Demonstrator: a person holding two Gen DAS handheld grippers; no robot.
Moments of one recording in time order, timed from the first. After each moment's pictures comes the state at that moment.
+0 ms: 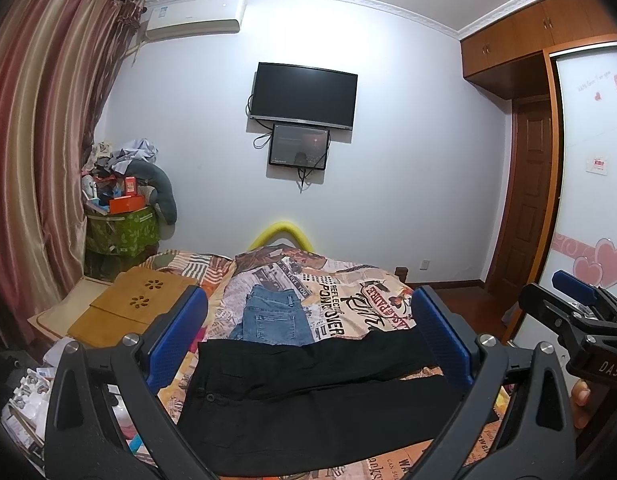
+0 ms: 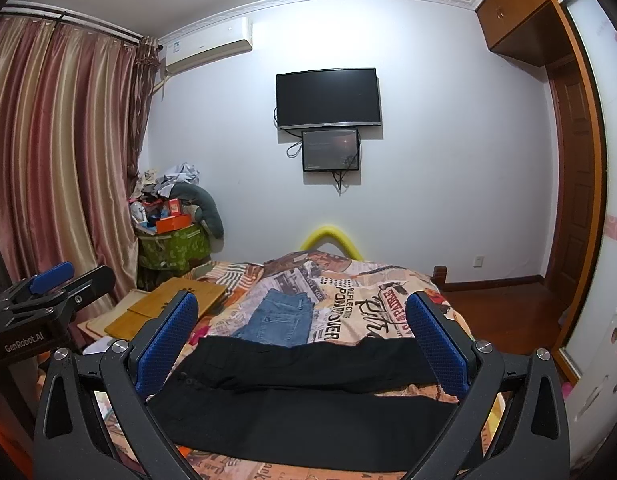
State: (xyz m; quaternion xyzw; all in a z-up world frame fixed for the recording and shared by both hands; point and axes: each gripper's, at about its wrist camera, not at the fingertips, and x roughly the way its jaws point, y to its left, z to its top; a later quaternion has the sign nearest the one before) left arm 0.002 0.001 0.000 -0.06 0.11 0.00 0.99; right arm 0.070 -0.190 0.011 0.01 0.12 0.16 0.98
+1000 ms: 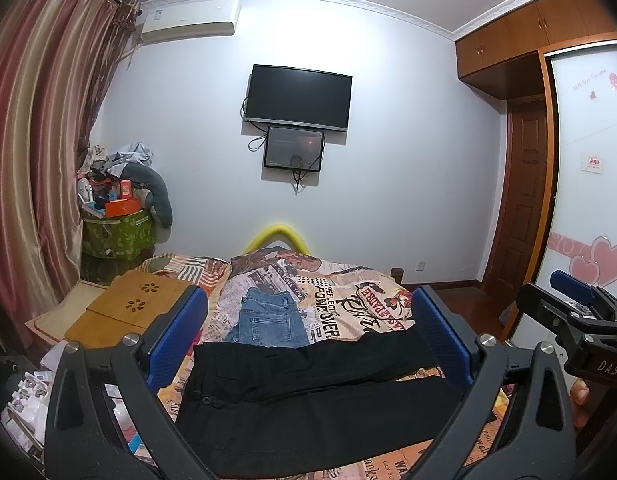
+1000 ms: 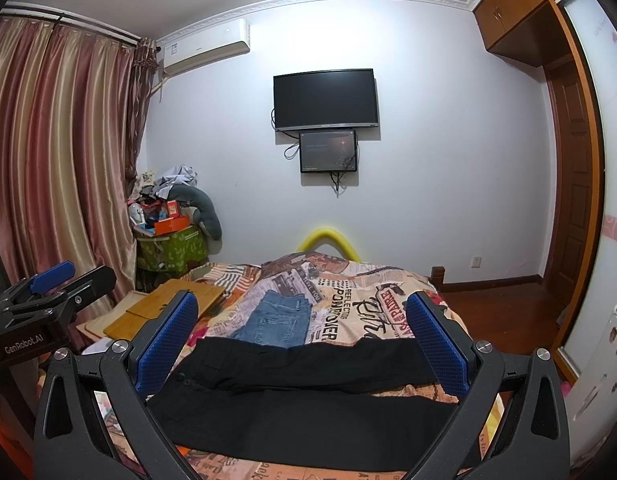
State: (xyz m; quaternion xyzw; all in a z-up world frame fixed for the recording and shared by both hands) left arm -0.001 0.000 0.001 -0.05 0.10 -0.01 0.99; right arm 0.072 -0.195 0.014 0.01 0.12 0.16 0.98
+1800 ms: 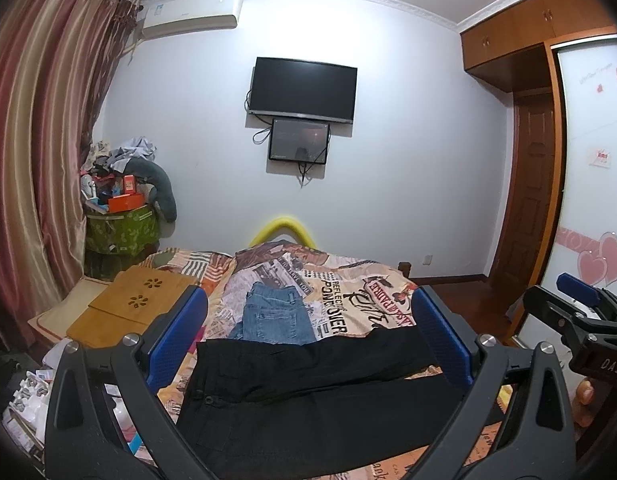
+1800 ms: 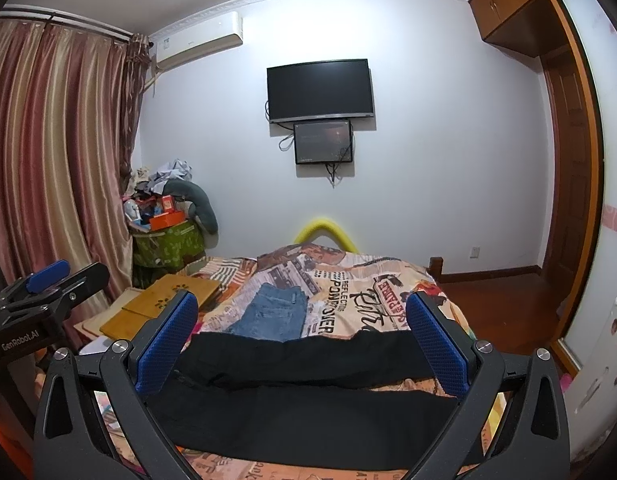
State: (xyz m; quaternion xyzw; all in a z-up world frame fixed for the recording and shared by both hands) left arm 0.019 0.004 -0.011 -0.05 0.12 0.00 0.99; right arm 0.084 -0.198 0.004 0.01 0.14 0.15 0.98
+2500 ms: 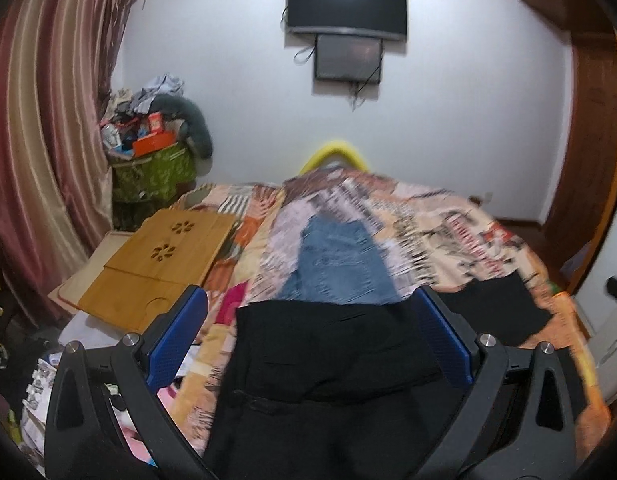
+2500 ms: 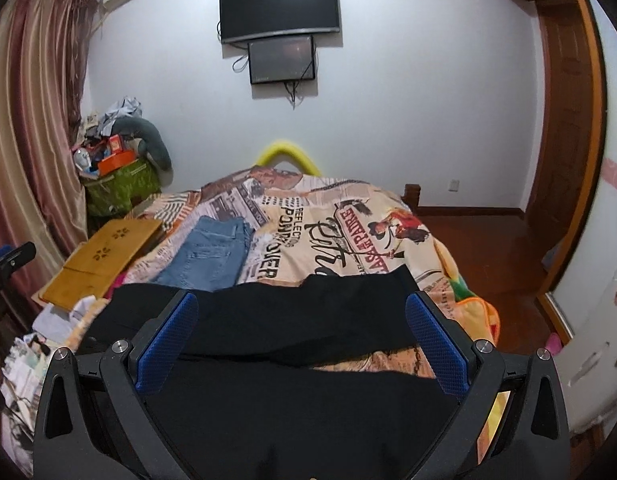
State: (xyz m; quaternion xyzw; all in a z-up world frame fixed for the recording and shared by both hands) left arm 0.196 0.081 -0.122 -0.02 0.26 0.09 0.96; right arm 0.226 -0.239 -0.090 0.00 0.27 0.10 0.96
